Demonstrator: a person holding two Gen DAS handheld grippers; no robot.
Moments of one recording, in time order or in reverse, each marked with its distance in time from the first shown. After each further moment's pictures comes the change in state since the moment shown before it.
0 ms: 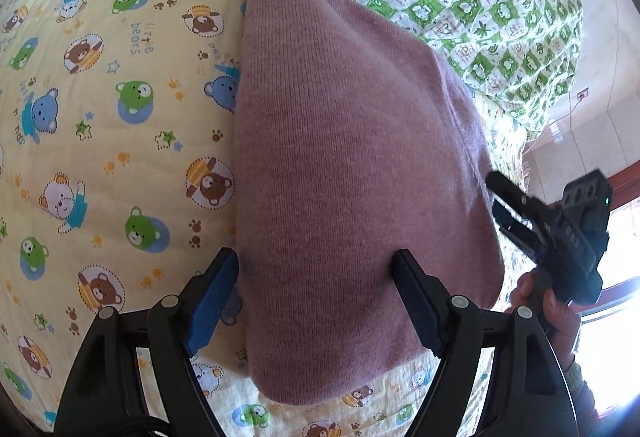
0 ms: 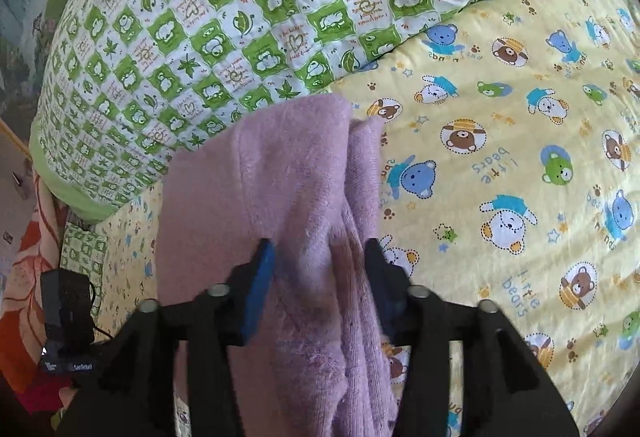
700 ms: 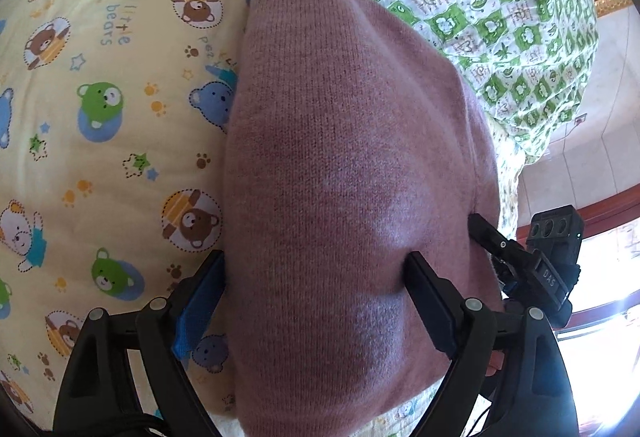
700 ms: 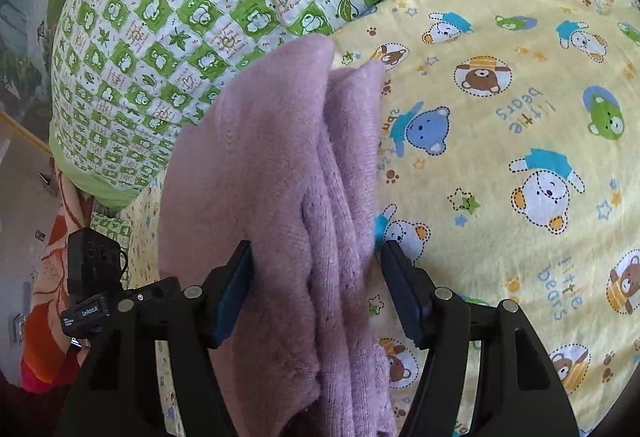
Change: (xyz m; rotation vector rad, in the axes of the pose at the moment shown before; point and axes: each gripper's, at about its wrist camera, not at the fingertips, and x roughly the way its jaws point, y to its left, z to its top) left arm 0.034 0.014 0.024 -0.078 0.016 -0.054; right arm 0.028 -0.025 -0.005 0.069 0.135 0.126
